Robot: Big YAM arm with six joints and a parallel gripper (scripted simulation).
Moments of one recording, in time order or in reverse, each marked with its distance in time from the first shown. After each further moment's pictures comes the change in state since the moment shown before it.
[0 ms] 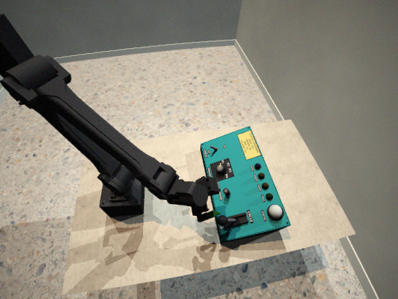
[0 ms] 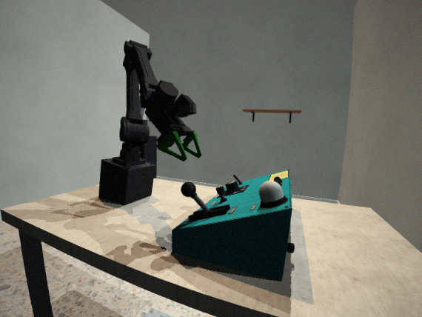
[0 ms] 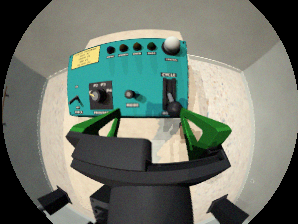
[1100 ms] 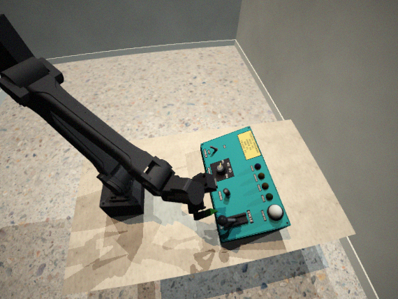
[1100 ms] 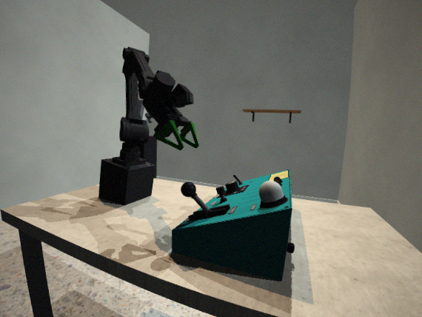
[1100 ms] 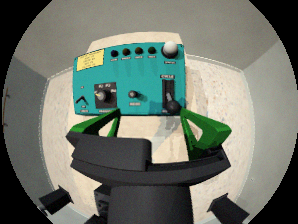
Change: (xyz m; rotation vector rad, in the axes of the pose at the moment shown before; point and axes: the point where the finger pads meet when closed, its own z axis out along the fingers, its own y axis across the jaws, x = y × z) arm -0.013 0.001 -0.028 -0.003 0.002 0.009
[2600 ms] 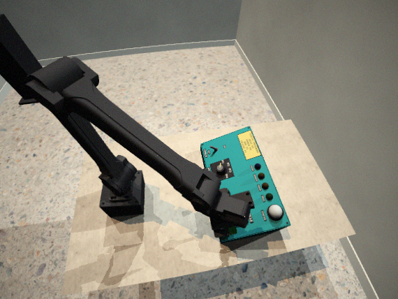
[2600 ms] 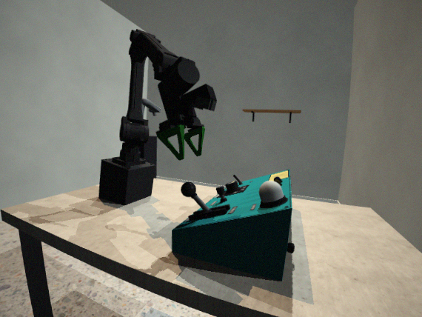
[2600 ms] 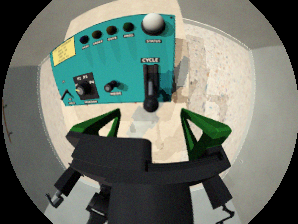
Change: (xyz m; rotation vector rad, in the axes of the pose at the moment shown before) arm -0.013 -0.062 0.038 0.003 0.423 0.011
